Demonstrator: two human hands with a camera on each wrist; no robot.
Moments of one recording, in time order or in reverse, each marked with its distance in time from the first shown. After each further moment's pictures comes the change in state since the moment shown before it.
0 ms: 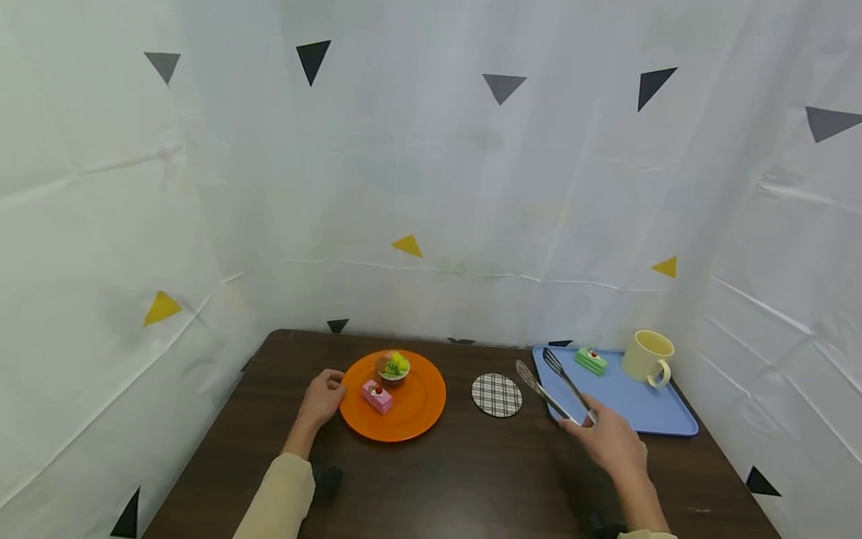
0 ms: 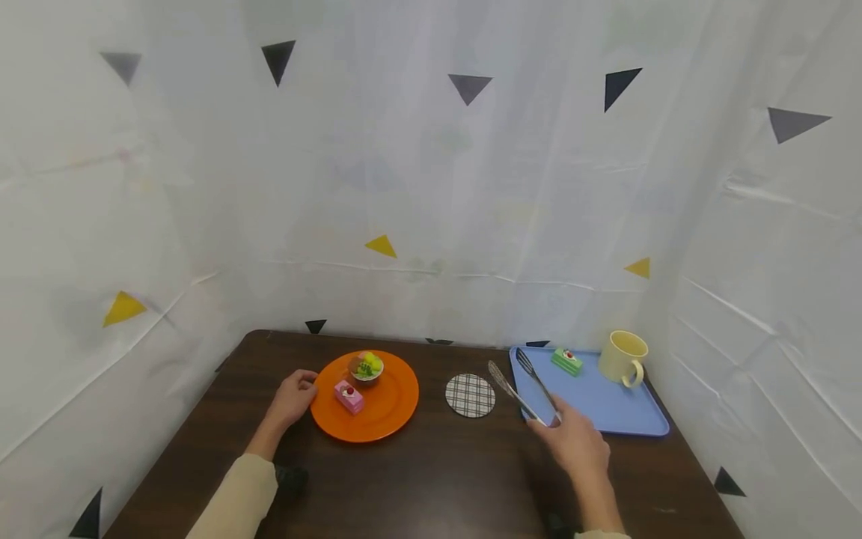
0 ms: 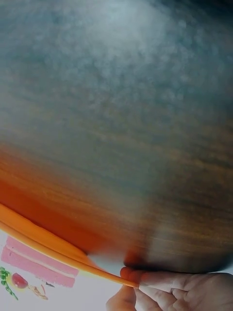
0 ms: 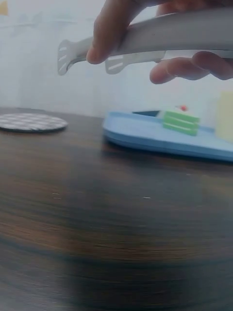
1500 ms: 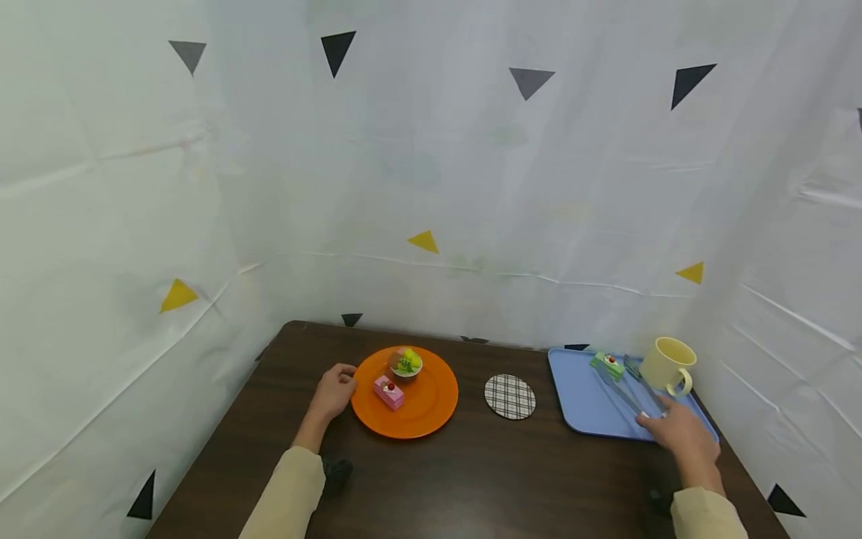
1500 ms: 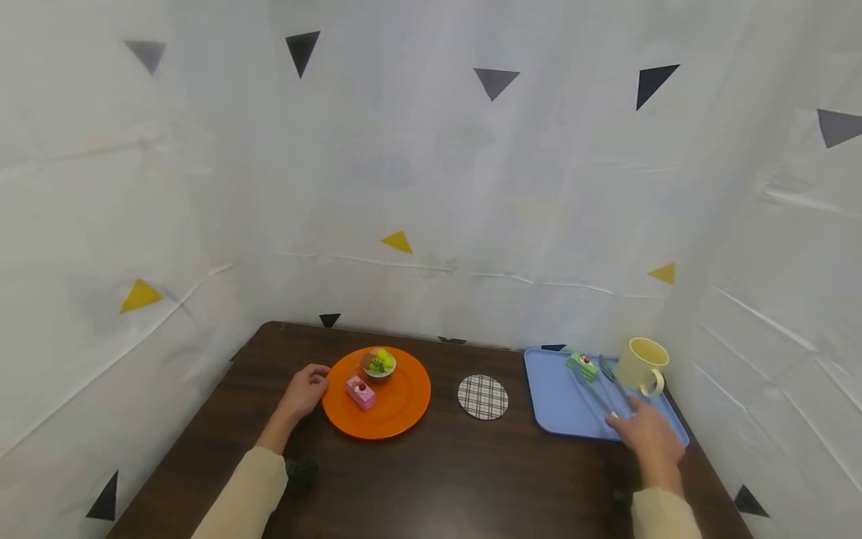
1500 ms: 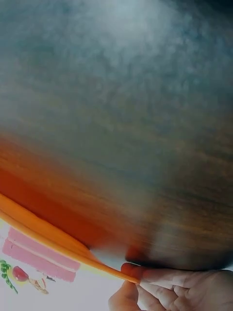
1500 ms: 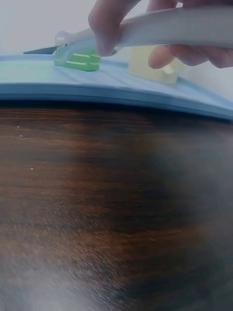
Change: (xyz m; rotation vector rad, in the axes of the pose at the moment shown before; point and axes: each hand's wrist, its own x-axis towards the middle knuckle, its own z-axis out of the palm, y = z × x) left_hand 0.001 -0.001 -0.002 -0.036 0.003 -0.010; right_hand 0.078 0.094 -0.038 -0.090 -0.068 0.206
